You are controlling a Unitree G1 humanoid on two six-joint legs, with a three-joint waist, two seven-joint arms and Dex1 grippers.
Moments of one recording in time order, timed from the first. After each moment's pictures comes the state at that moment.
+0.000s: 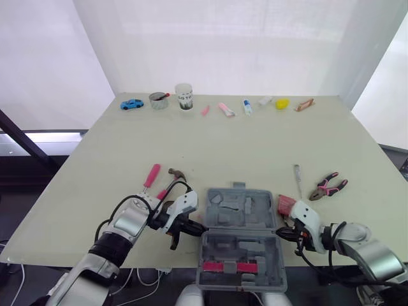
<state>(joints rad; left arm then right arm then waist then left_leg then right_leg) -0.45 0.63 -0.34 0.34 -0.09 0.34 -1.40 -0.06 -0.66 0.19 -0.18 0.20 0.56 0.89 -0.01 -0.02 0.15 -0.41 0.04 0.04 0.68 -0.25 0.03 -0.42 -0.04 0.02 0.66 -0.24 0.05</state>
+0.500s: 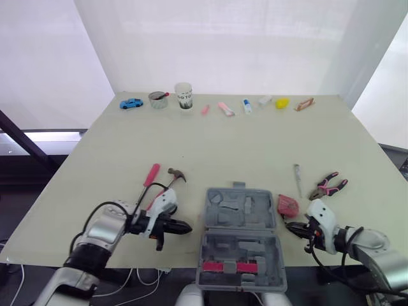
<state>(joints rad) -0.29 0.74 -0.13 0.22 -0.25 0.48 -1.35 0.09 -0.64 0.00 -0.24 0.27 0.42 0.84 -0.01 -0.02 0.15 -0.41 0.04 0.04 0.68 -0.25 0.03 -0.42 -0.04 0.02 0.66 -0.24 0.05</state>
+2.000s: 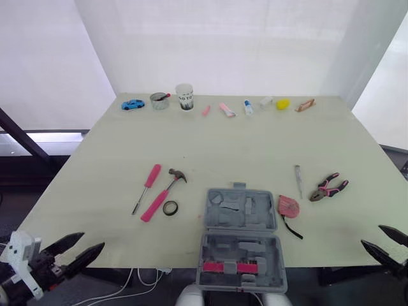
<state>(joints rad) 0.41 0.69 0.70 0.09 -0.59 0.24 -1.17 0.31 -0.65 -0.55 0.27 0.59 -0.07 1.19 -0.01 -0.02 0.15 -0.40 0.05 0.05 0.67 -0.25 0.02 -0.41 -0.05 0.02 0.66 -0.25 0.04</state>
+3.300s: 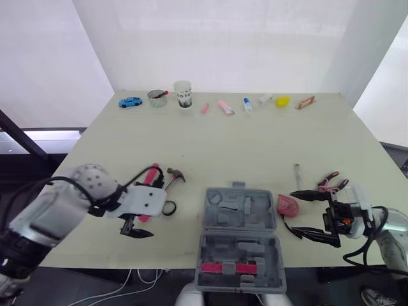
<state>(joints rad) -0.43 1.17 -0.35 -0.22 0.15 0.21 -1.44 -0.10 -0.63 -0.12 0.00 0.61 0.05 1.46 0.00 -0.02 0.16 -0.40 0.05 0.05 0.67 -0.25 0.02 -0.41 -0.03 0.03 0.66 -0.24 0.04</state>
